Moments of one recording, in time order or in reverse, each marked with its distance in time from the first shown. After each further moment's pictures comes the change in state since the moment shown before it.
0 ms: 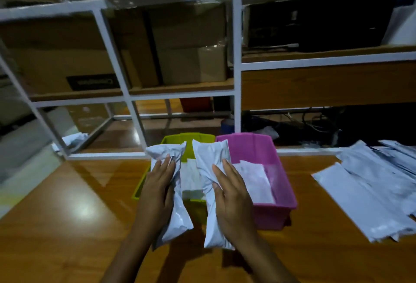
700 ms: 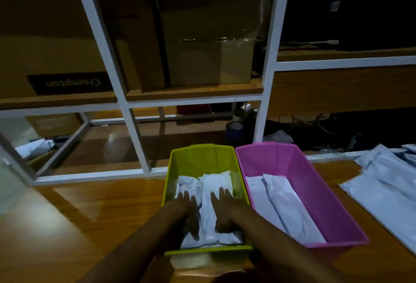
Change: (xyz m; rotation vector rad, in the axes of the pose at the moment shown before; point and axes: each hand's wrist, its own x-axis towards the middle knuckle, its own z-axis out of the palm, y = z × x) left_hand 0.134 -0.162 0.114 0.701 -1.314 -0.152; right_hand 0.123 0.087 0.176 -0.717 -1.100 0.295
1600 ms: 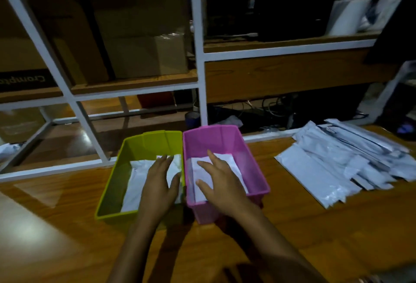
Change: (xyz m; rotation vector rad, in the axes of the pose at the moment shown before) left_hand -0.154 0.146 0.007 -0.852 1.174 0.254; right_hand -0.212 0.089 0.010 0.507 0.826 -0.133
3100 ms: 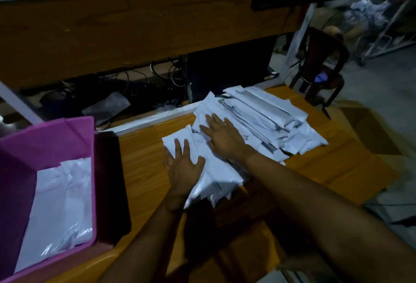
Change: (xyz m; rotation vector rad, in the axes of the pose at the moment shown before) left_hand 0.067 0.174 0.464 0.166 -0.452 -0.139; right_hand 0.039 0.446 -0.170 -0.584 -0.165 0.080
